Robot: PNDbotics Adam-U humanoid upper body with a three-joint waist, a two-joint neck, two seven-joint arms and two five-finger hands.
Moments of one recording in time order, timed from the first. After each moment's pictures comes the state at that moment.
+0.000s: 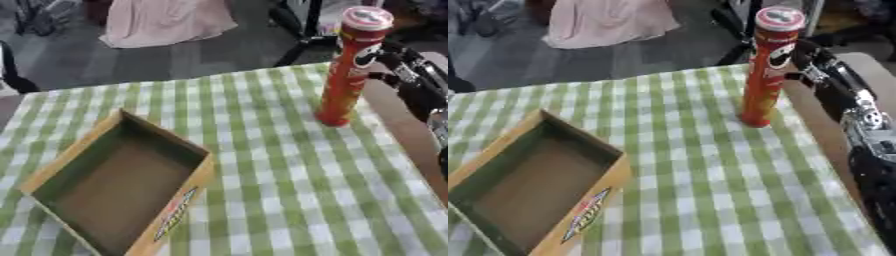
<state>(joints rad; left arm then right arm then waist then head) -0.02 0.26 0.21 -1.62 0.28 0.02 0.27 -0.77 -0.62 -0.20 -1.01 -0.31 -0.27 0.38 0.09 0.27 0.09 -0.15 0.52</state>
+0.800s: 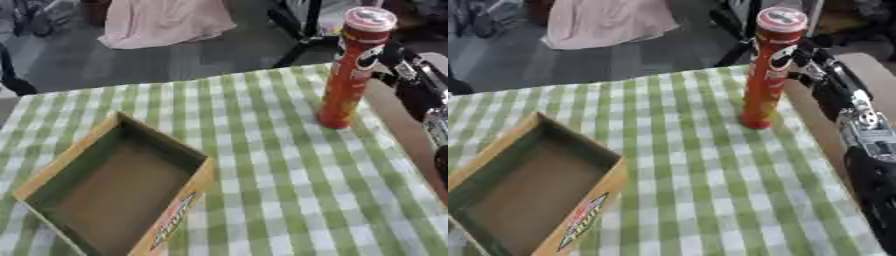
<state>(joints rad) -0.02 0.26 0.21 -1.62 0.28 0.02 0.27 -0.81 -0.62 -0.20 -1.00 -0.30 -0.27 0.36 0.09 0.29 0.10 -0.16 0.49</state>
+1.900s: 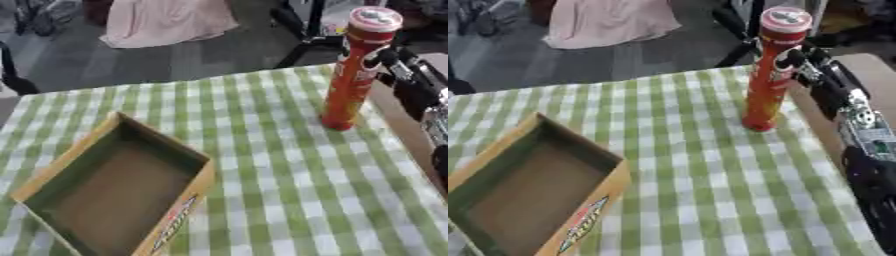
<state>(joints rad) -0.03 0.25 0.21 -1.63 0.28 0.02 0.27 -0.84 -0.62 -0.20 -0.99 -0.26 -0.26 0.36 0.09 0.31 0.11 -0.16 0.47</state>
